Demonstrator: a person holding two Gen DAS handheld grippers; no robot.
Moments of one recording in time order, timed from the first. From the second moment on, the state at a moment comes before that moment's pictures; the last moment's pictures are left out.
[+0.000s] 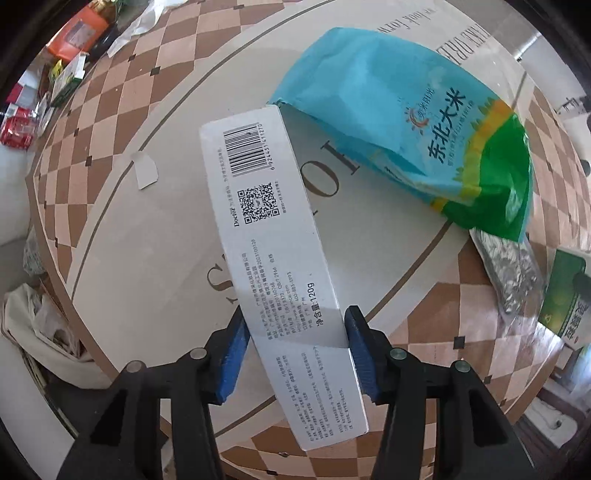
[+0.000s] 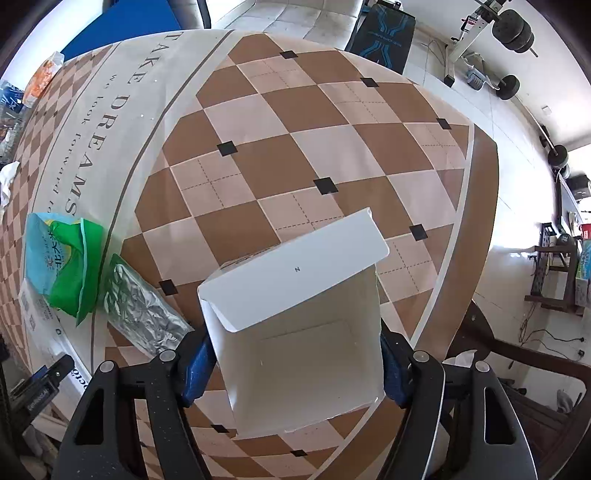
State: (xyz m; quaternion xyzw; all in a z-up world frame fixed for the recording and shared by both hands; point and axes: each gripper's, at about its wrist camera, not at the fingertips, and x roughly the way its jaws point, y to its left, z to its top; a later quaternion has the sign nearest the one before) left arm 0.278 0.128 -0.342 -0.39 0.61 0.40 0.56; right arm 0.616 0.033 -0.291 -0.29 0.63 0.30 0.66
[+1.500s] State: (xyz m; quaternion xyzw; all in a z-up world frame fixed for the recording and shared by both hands) left arm -0.007 -0.006 -0.475 -0.36 0.66 0.28 0.60; right arm 0.095 -0.217 -0.457 -0.17 0.75 0.31 0.56
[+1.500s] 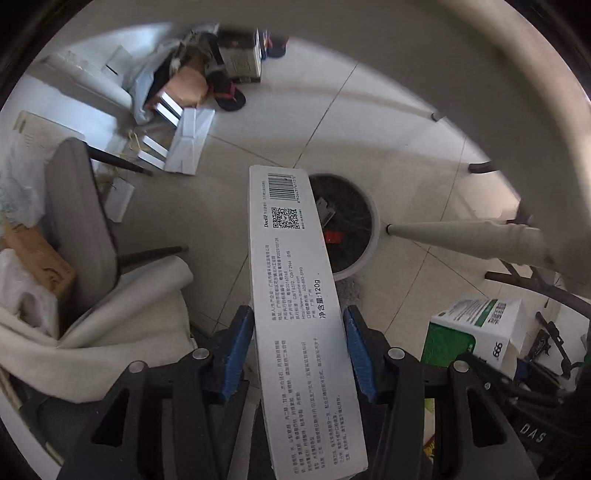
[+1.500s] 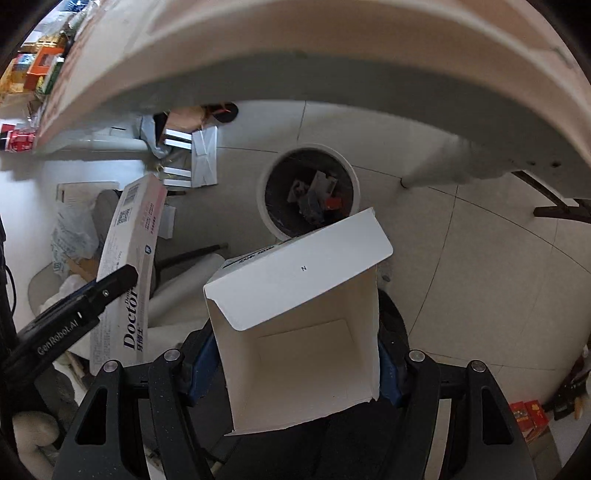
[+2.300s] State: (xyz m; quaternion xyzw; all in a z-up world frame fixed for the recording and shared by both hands) left arm 0.021 0.039 -0.703 -0.41 0.68 0.25 0.55; right arm 0.157 -0.123 -0.751 -0.20 0.75 0.27 0.57
